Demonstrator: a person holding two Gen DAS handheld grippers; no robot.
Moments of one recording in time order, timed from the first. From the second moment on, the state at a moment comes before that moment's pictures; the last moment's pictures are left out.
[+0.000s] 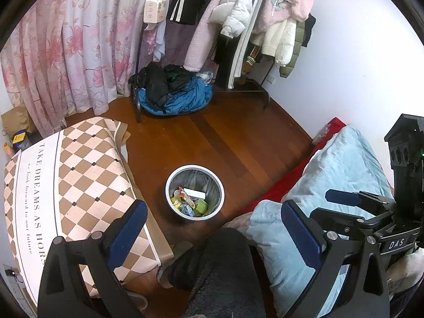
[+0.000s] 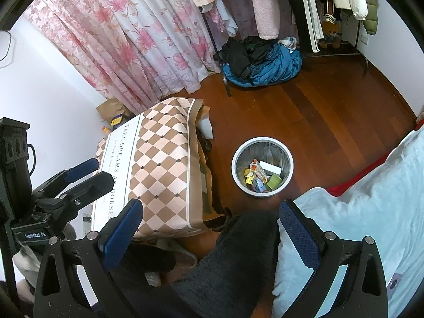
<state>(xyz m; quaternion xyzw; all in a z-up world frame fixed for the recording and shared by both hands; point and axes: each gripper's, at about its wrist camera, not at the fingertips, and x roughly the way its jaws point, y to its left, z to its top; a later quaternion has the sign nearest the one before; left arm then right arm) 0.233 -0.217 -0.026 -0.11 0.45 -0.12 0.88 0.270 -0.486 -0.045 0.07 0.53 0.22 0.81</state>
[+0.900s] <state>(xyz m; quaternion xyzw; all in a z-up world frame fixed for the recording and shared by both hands) 0.226 -0.216 -0.025 -0.12 0.45 -0.12 0.88 0.267 -0.489 -0.040 0.06 0.53 0.23 0.81</state>
